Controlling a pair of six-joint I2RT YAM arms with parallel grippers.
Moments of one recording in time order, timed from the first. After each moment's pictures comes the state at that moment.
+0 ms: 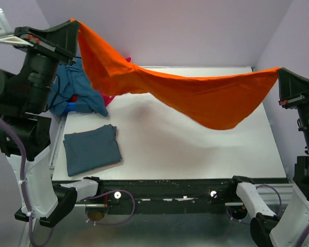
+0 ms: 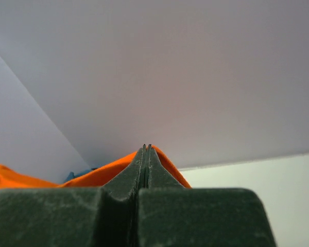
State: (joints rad) left arm -0.21 1.22 2.16 -0.52 0.08 -0.50; right arm -0.16 0.84 1.74 -0.59 -0.27 0.51
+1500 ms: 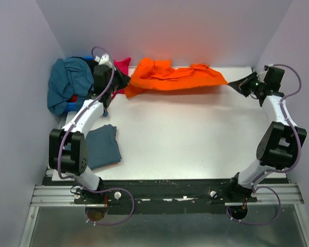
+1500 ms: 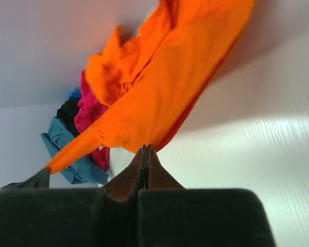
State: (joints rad) left arm -0.17 1.61 1.30 0.13 0.19 -0.56; right arm -0.30 1.69 1.37 -0.20 -0.64 0.76
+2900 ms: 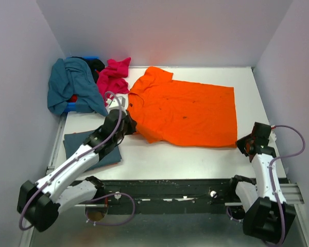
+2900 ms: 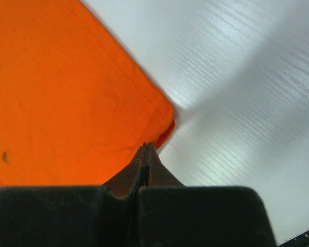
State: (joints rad) left arm -0.60 0.91 0.69 -0.25 -0.22 -0.64; right arm -0.31 0.81 0.48 -0.55 0.06 0.75
